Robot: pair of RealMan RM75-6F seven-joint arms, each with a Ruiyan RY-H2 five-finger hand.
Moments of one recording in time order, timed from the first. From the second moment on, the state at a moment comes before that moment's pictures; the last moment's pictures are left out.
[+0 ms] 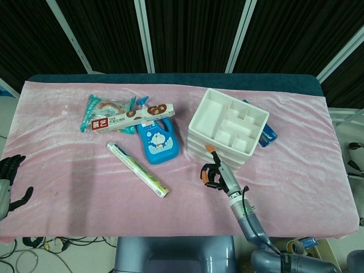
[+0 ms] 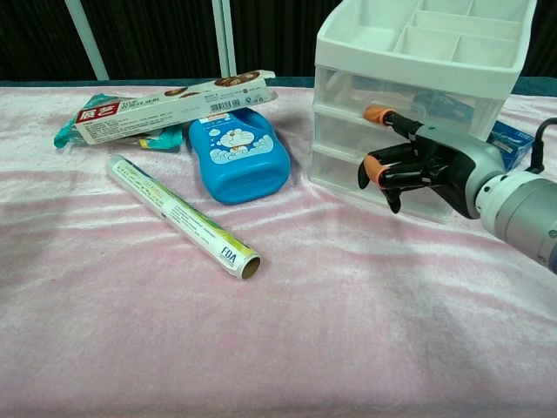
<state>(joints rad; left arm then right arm) -0.08 -1.13 -0.07 -1.62 1.45 1.50 0.10 0.49 -1.69 0.29 -1.62 -1.16 1.00 0.39</state>
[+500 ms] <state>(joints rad) -0.08 -1.13 -0.07 -1.62 1.45 1.50 0.10 0.49 -1.67 0.26 -1.64 -1.18 1.01 0.39</state>
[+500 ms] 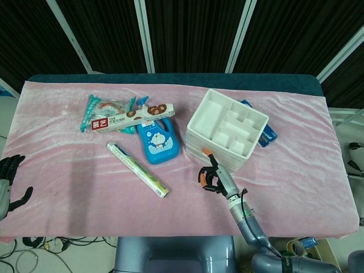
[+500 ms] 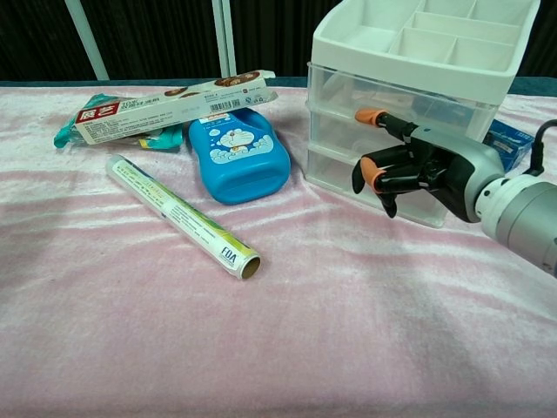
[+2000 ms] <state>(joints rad) -0.08 -1.13 -0.07 -1.63 1.44 1.50 0.11 0.46 -1.68 0.14 -1.73 -1.31 1.03 0.40</state>
